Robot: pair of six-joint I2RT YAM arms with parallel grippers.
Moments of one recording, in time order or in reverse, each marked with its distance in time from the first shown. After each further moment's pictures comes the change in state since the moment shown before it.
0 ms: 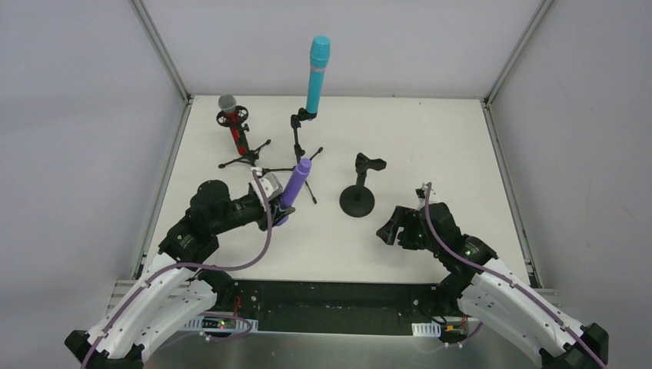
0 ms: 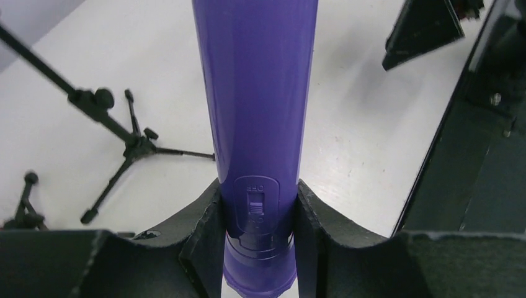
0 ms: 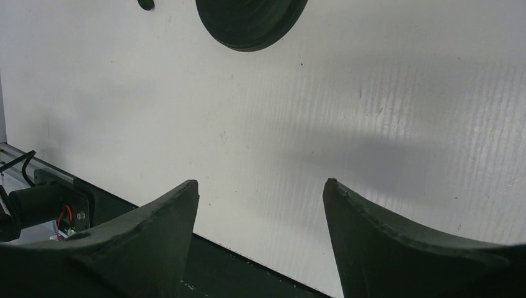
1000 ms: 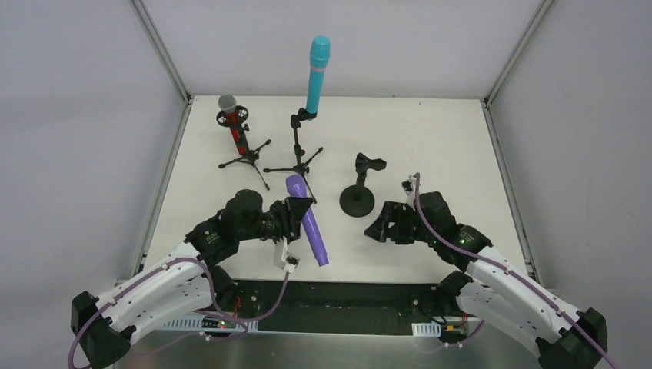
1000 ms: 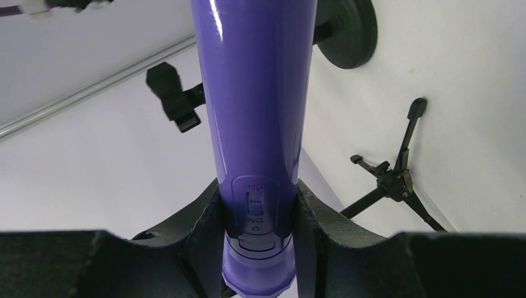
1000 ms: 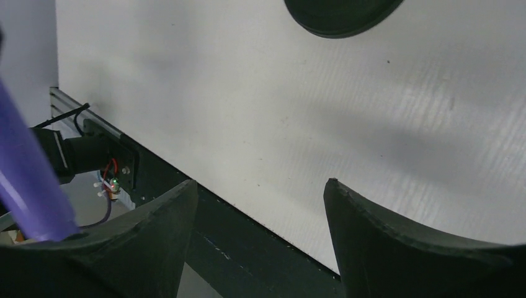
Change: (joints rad) left arm -0.195 0.119 -0.110 0.034 0.021 1.883; right arm 0.000 0.143 0.088 0.048 -0.176 -0.029
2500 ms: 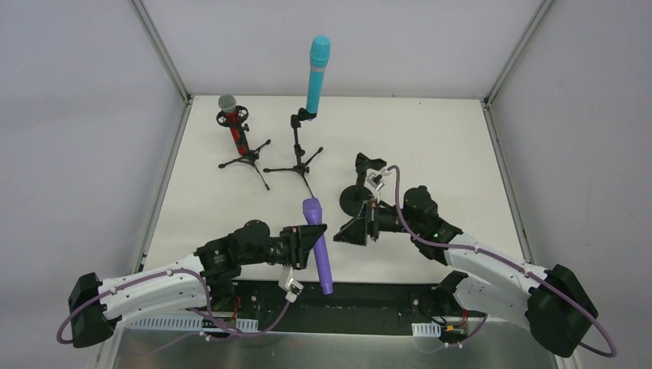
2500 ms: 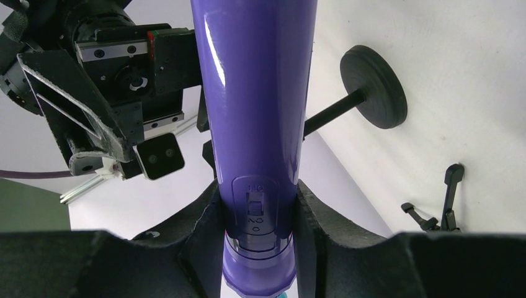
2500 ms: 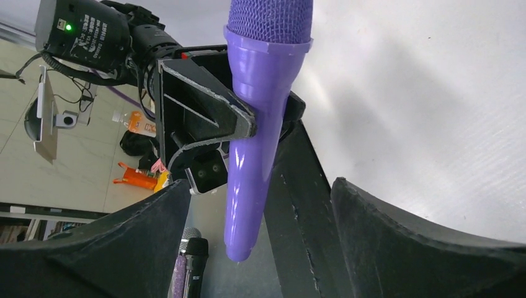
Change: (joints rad) left arm -0.311 -0.058 -0.237 0.278 -0.181 0.074; right arm 0.068 0.243 -0.087 0.821 -0.539 0.097
